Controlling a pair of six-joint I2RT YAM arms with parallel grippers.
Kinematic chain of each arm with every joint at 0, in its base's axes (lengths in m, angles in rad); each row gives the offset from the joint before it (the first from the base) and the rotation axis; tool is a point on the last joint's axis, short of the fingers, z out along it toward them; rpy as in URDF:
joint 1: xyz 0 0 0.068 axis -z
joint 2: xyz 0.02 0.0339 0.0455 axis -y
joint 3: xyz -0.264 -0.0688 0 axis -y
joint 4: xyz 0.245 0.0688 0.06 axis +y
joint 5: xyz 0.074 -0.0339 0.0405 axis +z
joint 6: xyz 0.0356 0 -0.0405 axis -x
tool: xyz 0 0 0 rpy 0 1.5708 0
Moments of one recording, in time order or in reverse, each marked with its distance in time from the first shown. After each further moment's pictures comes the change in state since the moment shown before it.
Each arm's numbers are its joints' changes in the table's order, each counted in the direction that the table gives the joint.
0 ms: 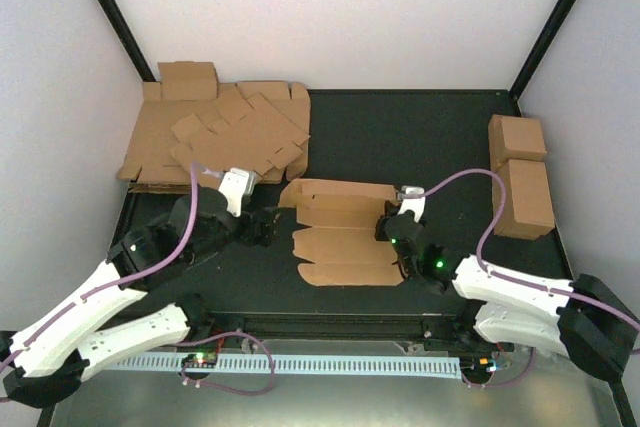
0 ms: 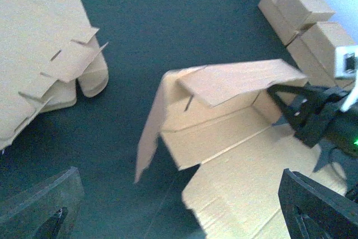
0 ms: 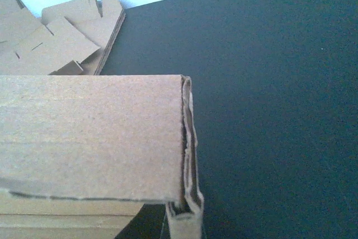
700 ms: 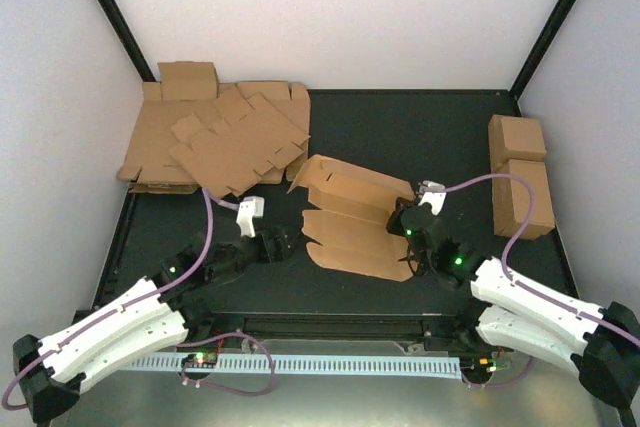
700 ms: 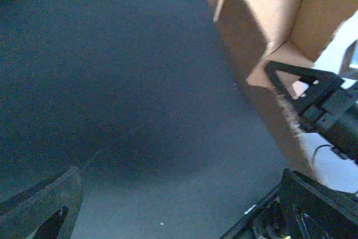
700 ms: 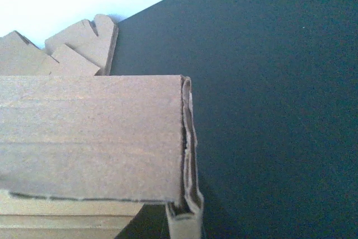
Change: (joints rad) left arm -0.036 0.172 -0.546 -0.477 -0.200 0.386; right arm 0.105 0.190 0.060 0.248 0.111 -0.196
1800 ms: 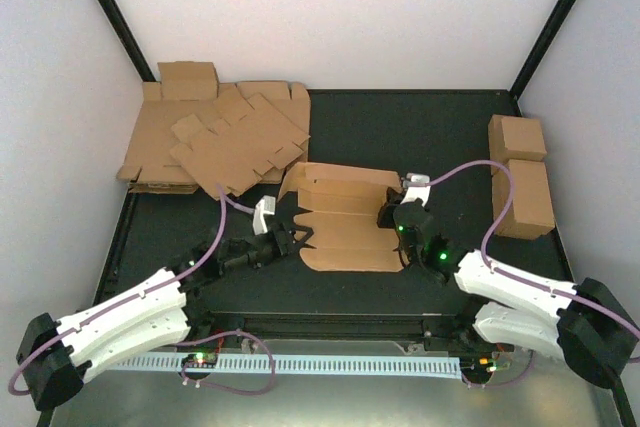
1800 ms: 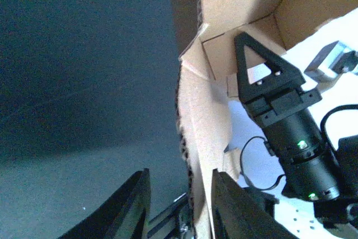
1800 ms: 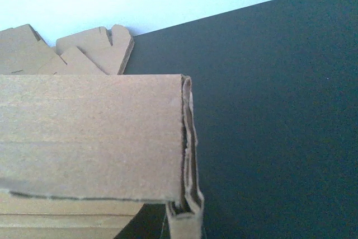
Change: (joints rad) left arm 0.000 -0.162 -0.060 -0.282 -0.173 0.343; right arm 0.000 -0.160 -0.017 -0.283 -0.027 0.239
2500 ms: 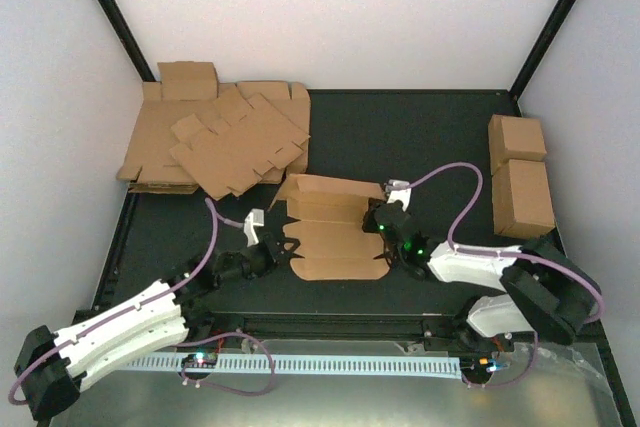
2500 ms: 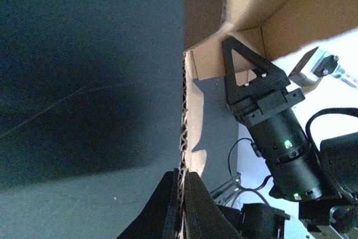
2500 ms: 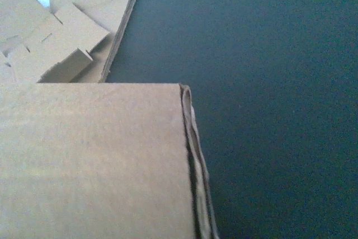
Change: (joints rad) left arm 0.000 0.116 -0.118 0.044 0.062 0.111; right arm -0.001 -0.276 -0.013 -0.203 0.092 -0.091
